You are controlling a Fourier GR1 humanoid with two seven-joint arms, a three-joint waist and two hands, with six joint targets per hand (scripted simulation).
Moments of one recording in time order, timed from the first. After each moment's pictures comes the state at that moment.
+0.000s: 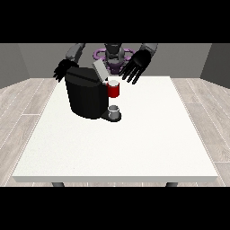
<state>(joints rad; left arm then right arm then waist) -1.13 0.43 0.07 -0.63 -0.75 -0.22 -0.17 -0.26 -0.03 -0.07 -1.34 -0.04 -0.18 -0.09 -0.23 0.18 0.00</state>
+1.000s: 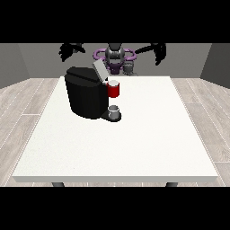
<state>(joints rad) -0.72 0.14 0.35 -0.66 -0.34 -0.23 -0.26 -0.08 -0.11 -0.08 -1.40 -0.07 -0.08 -0.06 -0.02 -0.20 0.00</state>
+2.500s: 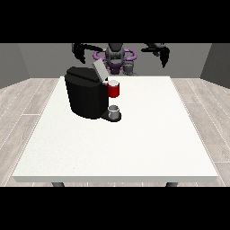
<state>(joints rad) -0.35 0.01 0.24 -1.17 -0.05 -0.29 -0.09 -0.35 -0.17 -0.08 -1.30 -0.07 0.05 0.01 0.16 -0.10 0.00</state>
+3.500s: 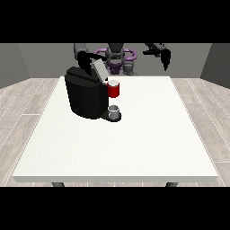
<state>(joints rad) -0.27 0.06 0.18 -1.39 0.01 -0.22 -0.03 -0.58 -0.17 -0.09 -1.10 -0.01 0.06 -0.04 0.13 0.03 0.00</state>
